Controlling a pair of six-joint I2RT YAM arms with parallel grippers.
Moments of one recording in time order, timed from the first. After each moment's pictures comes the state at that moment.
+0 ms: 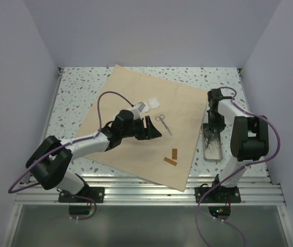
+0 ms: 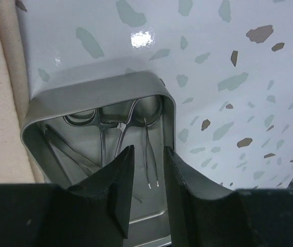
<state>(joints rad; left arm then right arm) -0.71 1.47 0.73 0.27 0.34 -0.81 0.03 1.78 1.17 -0.80 0.32 0.12</state>
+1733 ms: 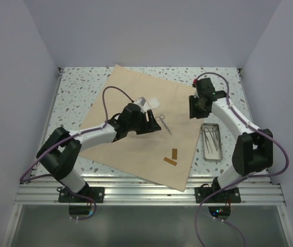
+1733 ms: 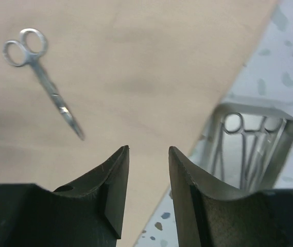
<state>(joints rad) -0.70 1.61 0.91 0.09 0.20 -0.81 0.20 1.58 1.25 -0.78 0.06 0.21</state>
